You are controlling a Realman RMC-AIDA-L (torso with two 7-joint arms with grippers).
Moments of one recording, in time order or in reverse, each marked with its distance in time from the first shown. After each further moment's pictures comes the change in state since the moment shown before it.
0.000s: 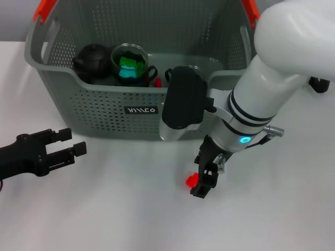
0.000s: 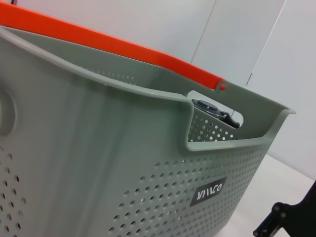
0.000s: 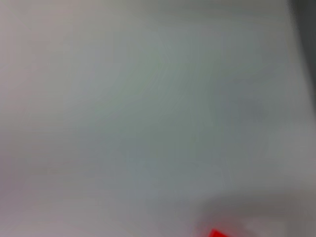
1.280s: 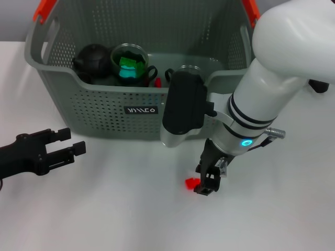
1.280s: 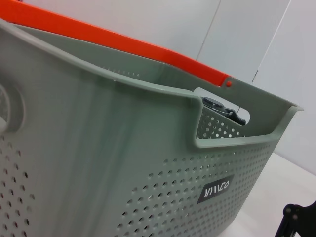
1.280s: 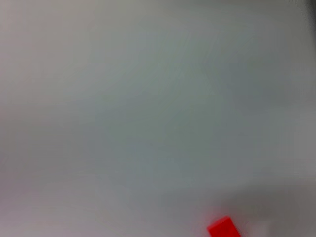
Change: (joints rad) left arm -0.002 0.000 0.002 -0.002 0.003 -0.020 -0.003; right arm -0.002 0.000 -0.017 -0.008 -0.001 -0.017 -0.008
